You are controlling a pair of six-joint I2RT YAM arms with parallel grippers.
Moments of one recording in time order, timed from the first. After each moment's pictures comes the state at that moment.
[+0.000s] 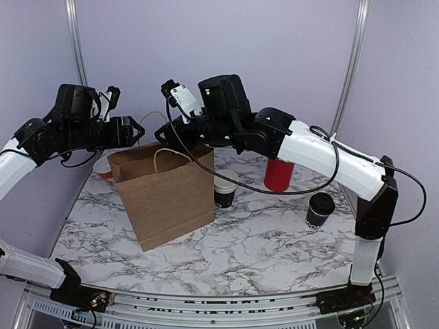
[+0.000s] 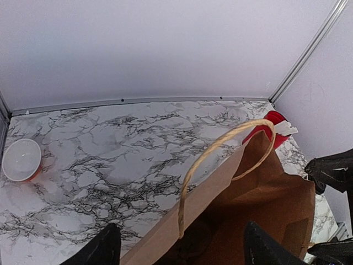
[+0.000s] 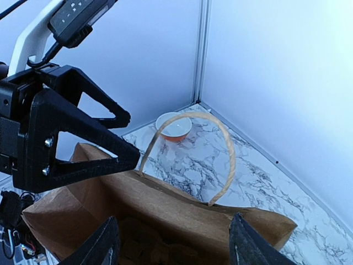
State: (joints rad) left arm -0.59 1.18 1.41 -0.71 -0.11 -0.38; right arm 1.09 1.96 2.13 -0.47 0.10 0.03
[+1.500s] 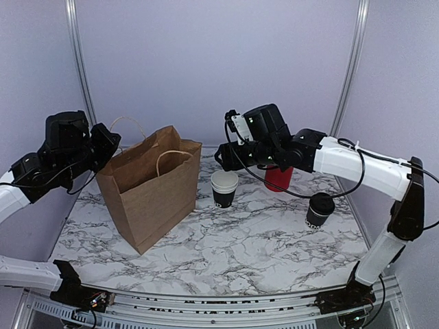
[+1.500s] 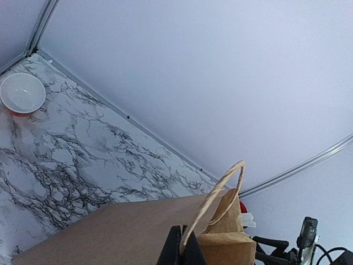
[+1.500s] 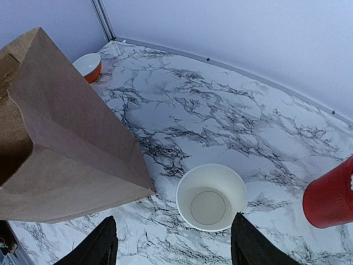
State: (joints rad) left arm -0.70 0.98 1.08 -0.40 -0.46 -0.99; right arm 0.88 1.65 1.54 -0.43 0.18 0.28
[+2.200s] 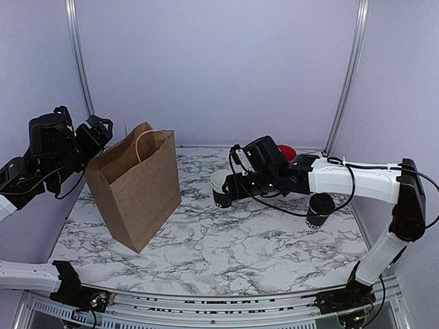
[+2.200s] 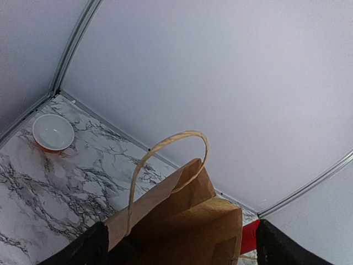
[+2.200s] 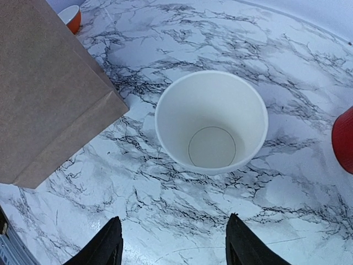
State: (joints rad) left arm -0.75 0.89 1.09 -0.45 -0.65 -0.89; right arm 0.87 1.64 1.27 -0.36 0.11 0.41
